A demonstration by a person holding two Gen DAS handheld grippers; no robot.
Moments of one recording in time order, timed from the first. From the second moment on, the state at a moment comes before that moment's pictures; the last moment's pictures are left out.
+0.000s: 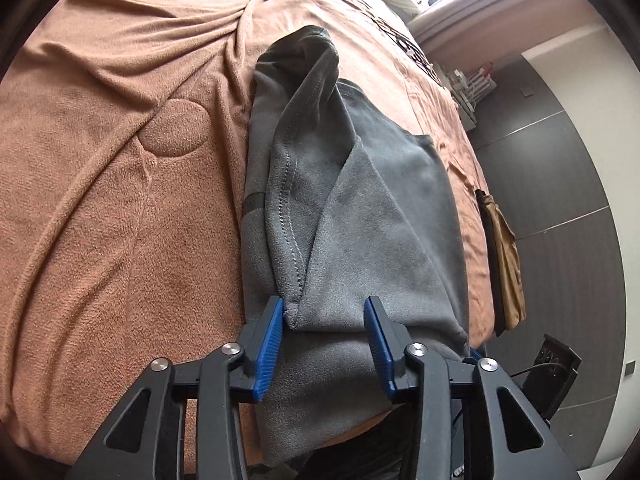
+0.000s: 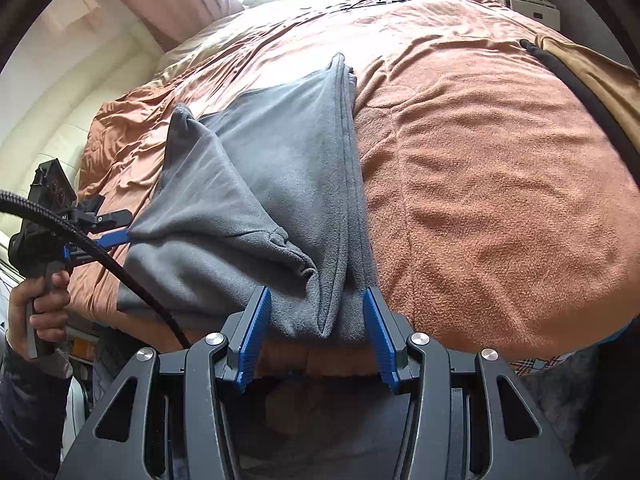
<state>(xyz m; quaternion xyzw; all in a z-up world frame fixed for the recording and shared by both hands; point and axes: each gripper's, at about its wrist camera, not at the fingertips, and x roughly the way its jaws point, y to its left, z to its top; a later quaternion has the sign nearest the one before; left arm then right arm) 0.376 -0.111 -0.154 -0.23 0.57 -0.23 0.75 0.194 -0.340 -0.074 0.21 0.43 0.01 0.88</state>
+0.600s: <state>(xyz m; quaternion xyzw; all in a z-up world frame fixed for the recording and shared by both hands) 0.383 -0.121 -0.169 -0.22 0.60 -0.24 0.73 0.201 -0.341 -0.079 0.20 0.43 0.02 0.88</state>
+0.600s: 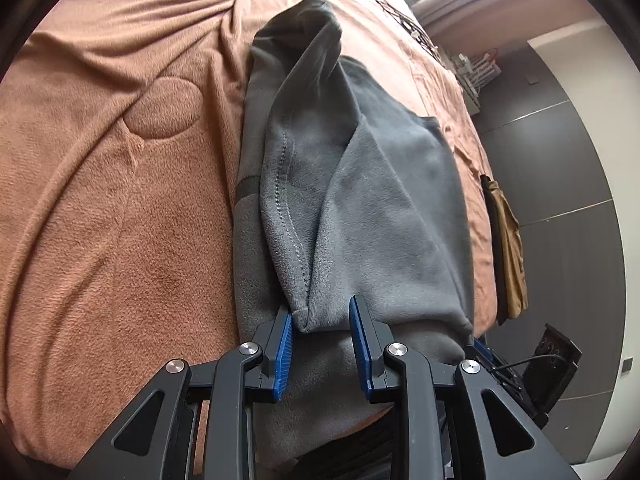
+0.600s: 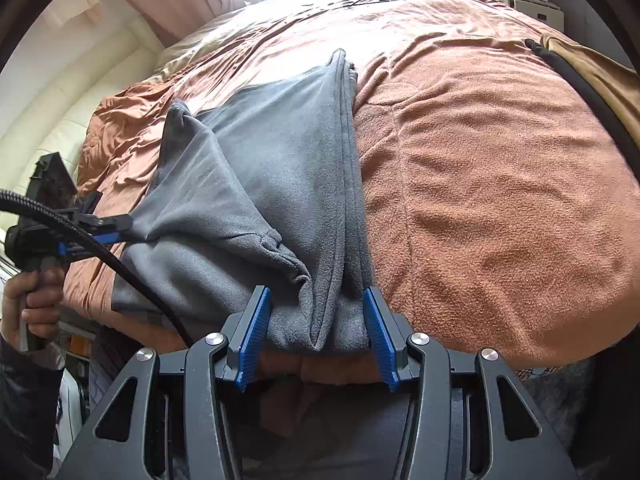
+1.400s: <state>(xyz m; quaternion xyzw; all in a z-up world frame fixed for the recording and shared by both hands) 0.480 -0.243 -0.063 -0.19 0.50 -0.36 0.77 0.212 -0.372 -0.074 0.24 0.41 0.05 0.88</state>
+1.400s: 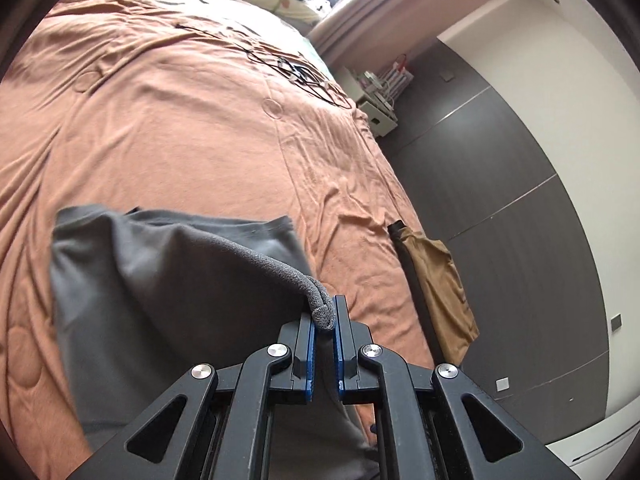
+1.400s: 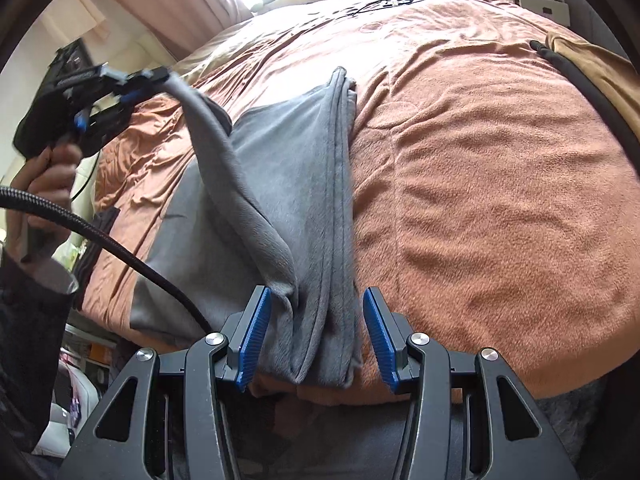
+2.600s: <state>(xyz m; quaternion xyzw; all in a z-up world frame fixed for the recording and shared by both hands) 0.523 -0.295 -0.122 -0.12 0.53 -0.31 0.78 0.232 -0.384 -0.083 0.28 0.41 0.07 0.87</state>
